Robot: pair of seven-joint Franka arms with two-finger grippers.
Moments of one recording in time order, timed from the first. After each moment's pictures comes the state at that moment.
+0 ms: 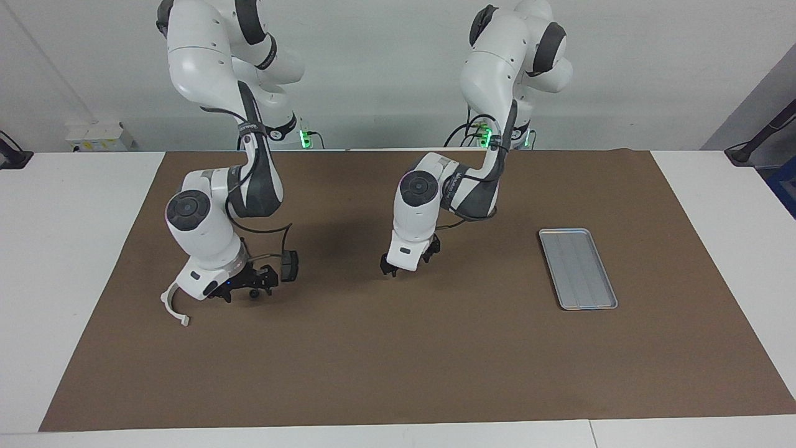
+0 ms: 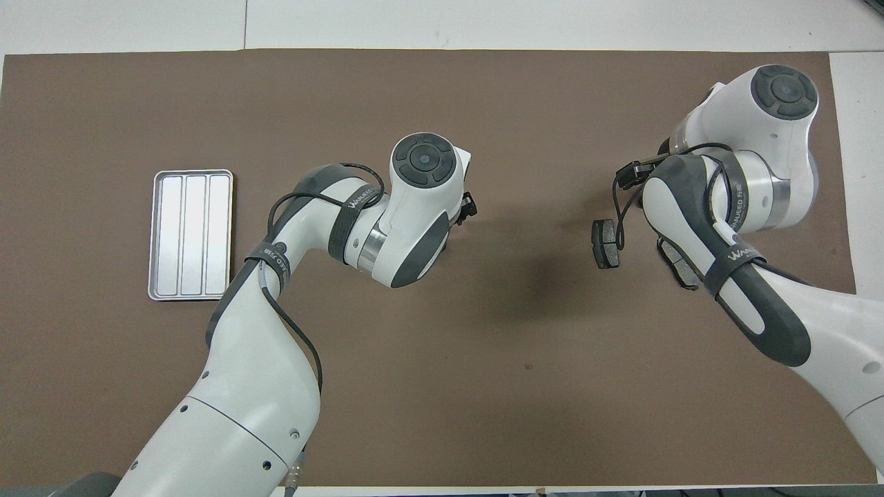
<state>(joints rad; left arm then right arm) -0.67 0.63 0.02 -1.46 -0.07 2.05 -0.97 -0.03 0.47 0.10 -1.71 -0.07 2.17 -0.07</state>
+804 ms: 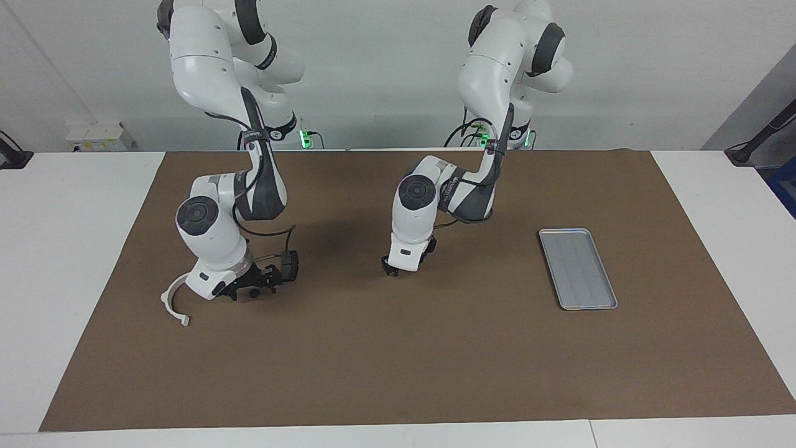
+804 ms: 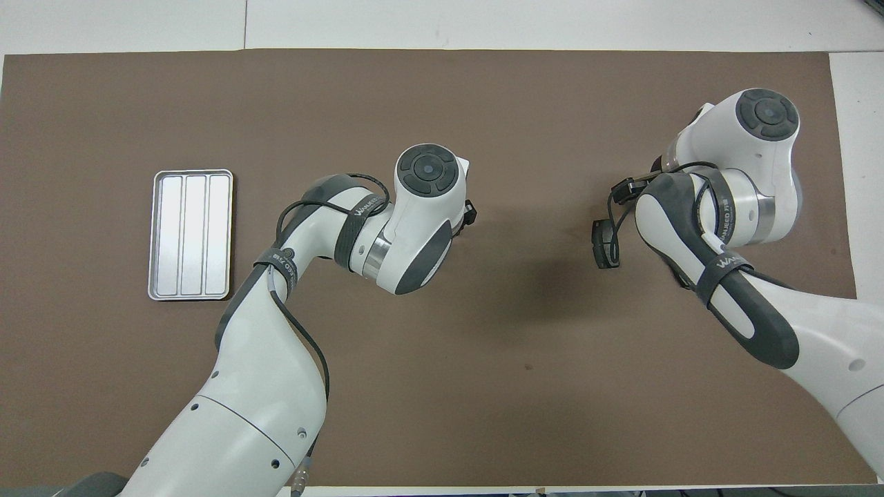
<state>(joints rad) -0.68 0.64 0.02 -1.50 -0.09 2.08 -1.06 -0.04 0.47 0.10 -1.78 -0.07 2.21 -0.08</state>
